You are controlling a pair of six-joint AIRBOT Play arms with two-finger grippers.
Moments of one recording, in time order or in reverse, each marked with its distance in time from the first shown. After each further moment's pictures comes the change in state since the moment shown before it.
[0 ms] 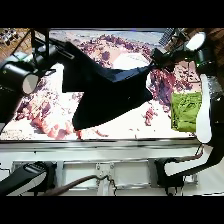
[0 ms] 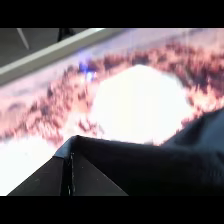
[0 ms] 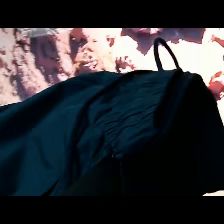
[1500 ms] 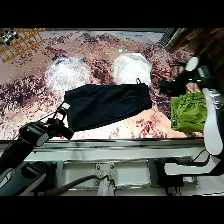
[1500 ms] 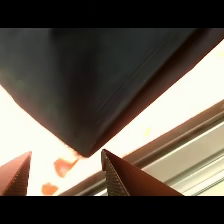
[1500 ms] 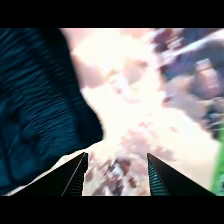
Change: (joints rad) left arm -0.136 0.381 -0.785 -0.083 -0.435 -0.068; right arm -0.123 0.171 -0.375 -0.273 0.119 -0.123
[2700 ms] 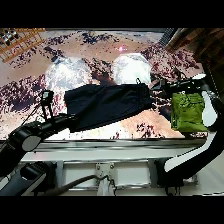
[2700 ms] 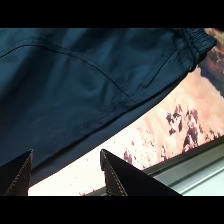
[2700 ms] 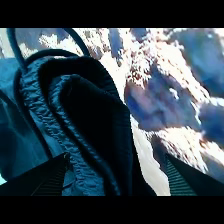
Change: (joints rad) left arm -0.001 0.130 0.043 -0.377 0.262 -0.277; right arm -0.231 -0.363 0.000 0.716 -0.048 -0.521
